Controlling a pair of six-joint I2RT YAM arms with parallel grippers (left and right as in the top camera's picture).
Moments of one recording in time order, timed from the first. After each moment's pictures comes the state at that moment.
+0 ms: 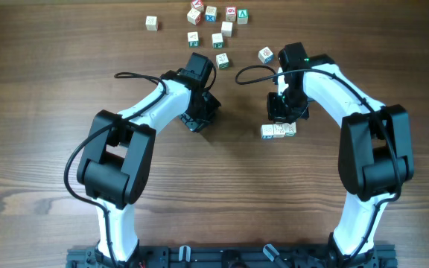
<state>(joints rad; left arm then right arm) -0.42 2.08 1.38 -0.70 0.23 -1.14 0.24 2.06 1.44 -0.96 -0.18 0.23</state>
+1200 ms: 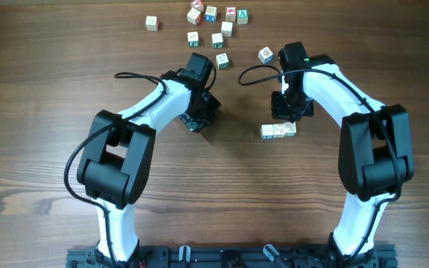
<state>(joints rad) -0.42 2.08 1.38 -0.70 0.23 -1.14 0.24 2.06 1.44 -0.94 -0.04 0.24</state>
